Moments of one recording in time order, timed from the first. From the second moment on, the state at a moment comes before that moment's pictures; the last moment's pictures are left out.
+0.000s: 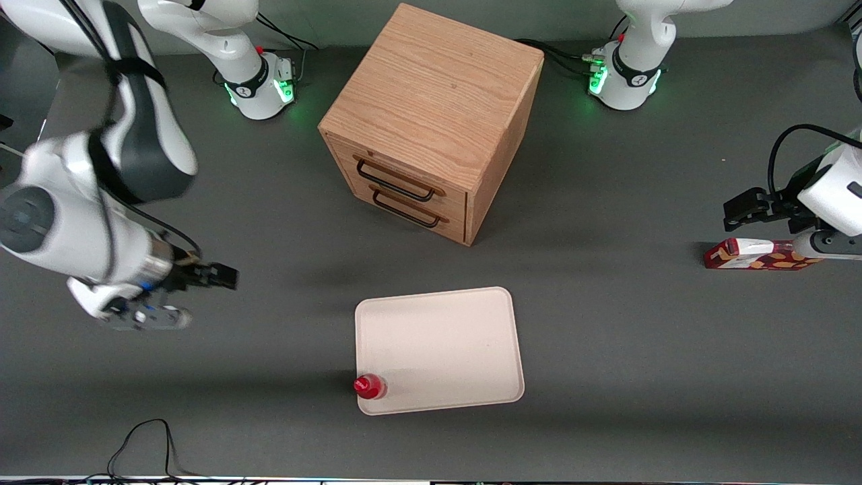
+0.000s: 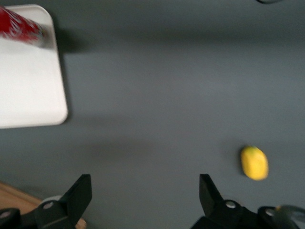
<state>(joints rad) 0.03 0.27 0.10 -1.58 -0.02 1.80 0.14</state>
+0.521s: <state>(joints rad) 0.10 -0.02 -0.11 -1.77 0.00 1.72 0.05</state>
